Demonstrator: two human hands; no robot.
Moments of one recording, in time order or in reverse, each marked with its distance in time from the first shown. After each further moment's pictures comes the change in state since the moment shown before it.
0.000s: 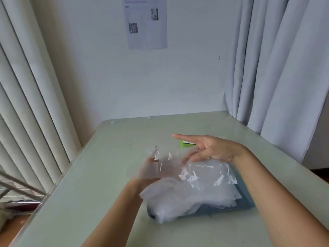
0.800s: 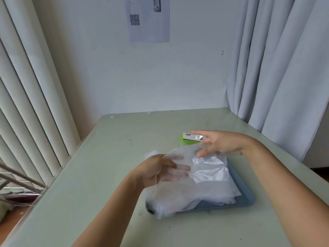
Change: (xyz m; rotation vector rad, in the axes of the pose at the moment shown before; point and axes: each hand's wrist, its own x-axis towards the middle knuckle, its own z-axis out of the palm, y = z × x) left_hand -0.011 0.029 0.024 -0.196 -0.414 -0.387; right_hand 0.000 0.022 -0.024 -0.005 0.212 0.279
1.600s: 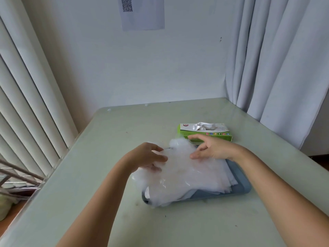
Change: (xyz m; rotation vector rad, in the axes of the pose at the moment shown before) left_hand -0.005 0.013 -0.010 0.665 0.435 -0.149; right_hand 0.007 0.043 0.028 -0.106 0.085 0.029
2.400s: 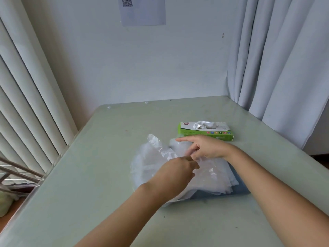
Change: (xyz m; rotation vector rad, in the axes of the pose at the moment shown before) left_hand -0.025 0.016 0.079 0.825 0.103 0.649; right_hand 0.026 -0.003 0.009 -0.036 -0.081 -0.125
